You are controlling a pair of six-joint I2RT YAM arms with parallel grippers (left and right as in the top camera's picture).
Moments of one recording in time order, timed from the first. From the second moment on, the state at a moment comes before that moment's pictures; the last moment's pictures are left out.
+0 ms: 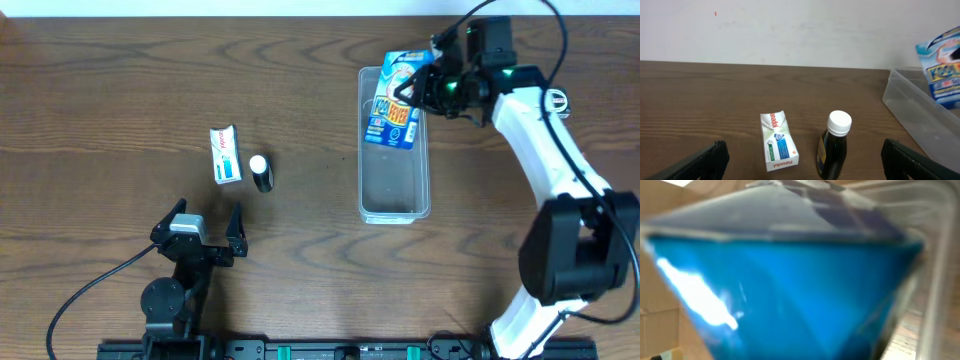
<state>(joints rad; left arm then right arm) -0.01 0.02 0.02 -0.10 0.12 -0.09 0.12 1.92 1.55 -0.64 -0.62 0.39</state>
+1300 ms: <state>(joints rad) -0.01 0.02 0.02 -0.10 0.12 -0.09 0.11 1.91 1.59 -0.73 -0.63 0.36</state>
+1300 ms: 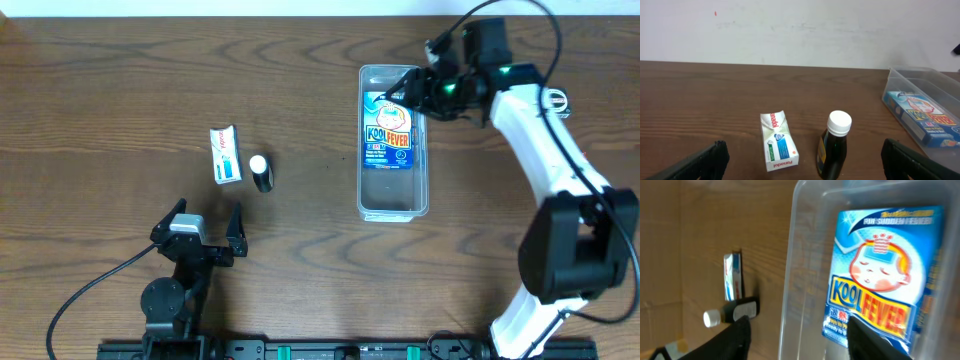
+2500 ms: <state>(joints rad) -0.01 0.02 0.02 -0.10 0.12 -0.09 -0.52 1.70 1.41 -0.93 -0.02 -0.33</state>
